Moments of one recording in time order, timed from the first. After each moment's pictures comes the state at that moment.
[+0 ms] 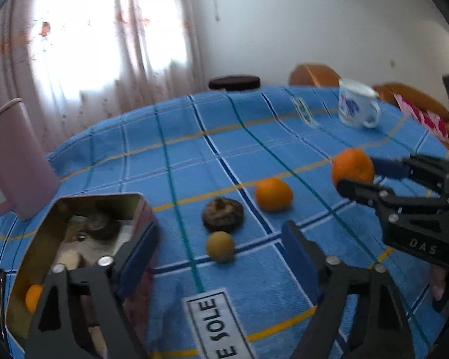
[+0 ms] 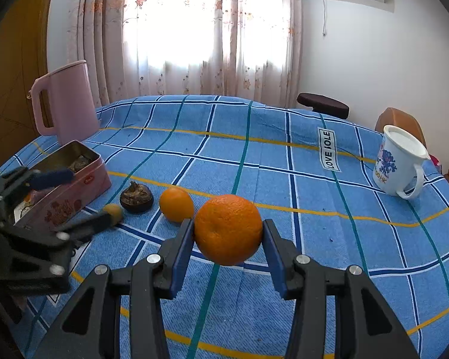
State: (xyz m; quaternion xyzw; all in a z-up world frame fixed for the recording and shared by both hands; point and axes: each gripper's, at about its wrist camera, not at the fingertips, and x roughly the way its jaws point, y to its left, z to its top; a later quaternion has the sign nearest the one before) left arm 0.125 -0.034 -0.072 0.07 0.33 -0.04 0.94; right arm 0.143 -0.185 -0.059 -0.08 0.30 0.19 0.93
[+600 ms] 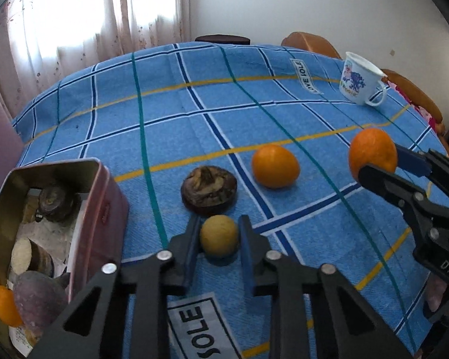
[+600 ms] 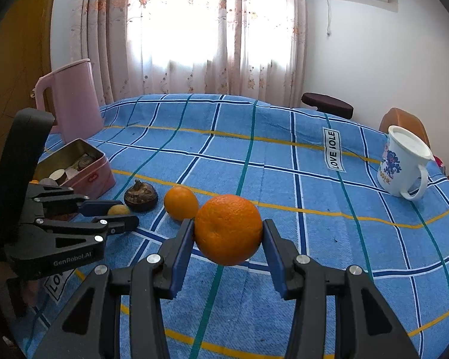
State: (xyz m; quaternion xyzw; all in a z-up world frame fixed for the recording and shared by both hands) left arm 0.160 -0.029 -0.096 0.02 0.43 -0.08 0.90; right arm 0.143 -0.185 -0.059 -0.08 0.30 0.21 0.93
